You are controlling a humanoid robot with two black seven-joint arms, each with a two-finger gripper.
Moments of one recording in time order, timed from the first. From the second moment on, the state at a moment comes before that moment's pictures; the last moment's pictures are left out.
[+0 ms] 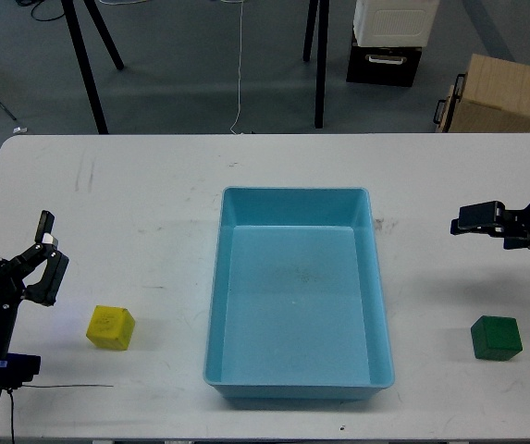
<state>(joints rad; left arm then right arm) 0.35 -0.04 -1.69 -1.72 -0.24 -0.49 0.29 1.13 -1.06 -0.03 1.58 -0.91 0.49 -0.34</state>
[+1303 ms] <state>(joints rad) 0.35 -0.04 -1.69 -1.68 -0.23 -0.49 0.30 0.92 -1.00 -0.08 1.64 -1.03 0.40 -0.38</state>
